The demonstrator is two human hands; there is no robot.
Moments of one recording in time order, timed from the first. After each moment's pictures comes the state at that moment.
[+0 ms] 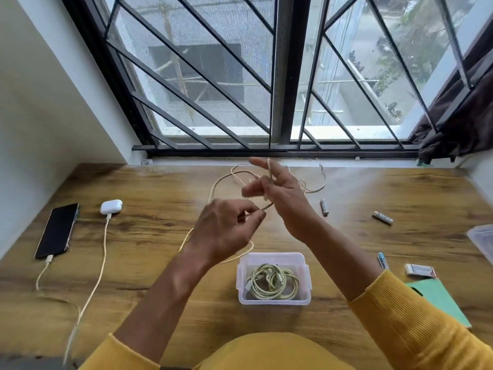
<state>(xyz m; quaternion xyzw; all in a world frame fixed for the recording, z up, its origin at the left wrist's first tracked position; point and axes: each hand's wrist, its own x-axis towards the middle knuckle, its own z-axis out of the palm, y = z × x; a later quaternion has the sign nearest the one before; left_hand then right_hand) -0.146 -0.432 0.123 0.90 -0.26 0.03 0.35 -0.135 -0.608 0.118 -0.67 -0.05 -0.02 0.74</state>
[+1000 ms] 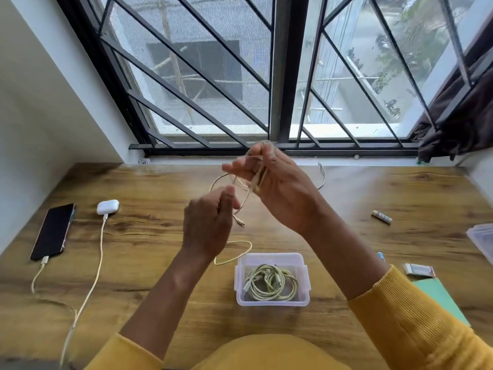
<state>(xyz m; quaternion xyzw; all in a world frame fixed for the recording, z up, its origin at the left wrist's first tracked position) -0.132 -0.429 0.103 0.89 -0.14 0.17 0.39 -0.131 -0.602 0.152 -0.41 -0.18 0.08 0.89</state>
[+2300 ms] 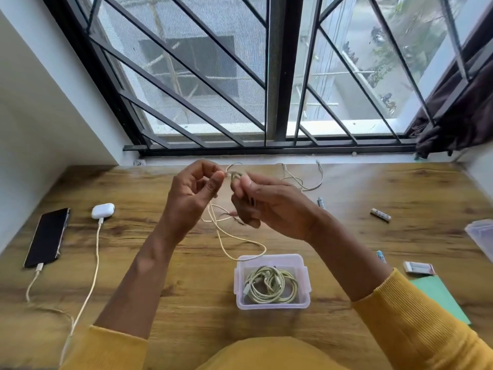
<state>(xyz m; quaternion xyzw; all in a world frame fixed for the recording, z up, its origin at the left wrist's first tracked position) -0.092 -0.404 0.133 0.75 -0.23 0.01 0.62 -0.138 -0.607 0.146 -0.52 -0.23 0.21 0.79</state>
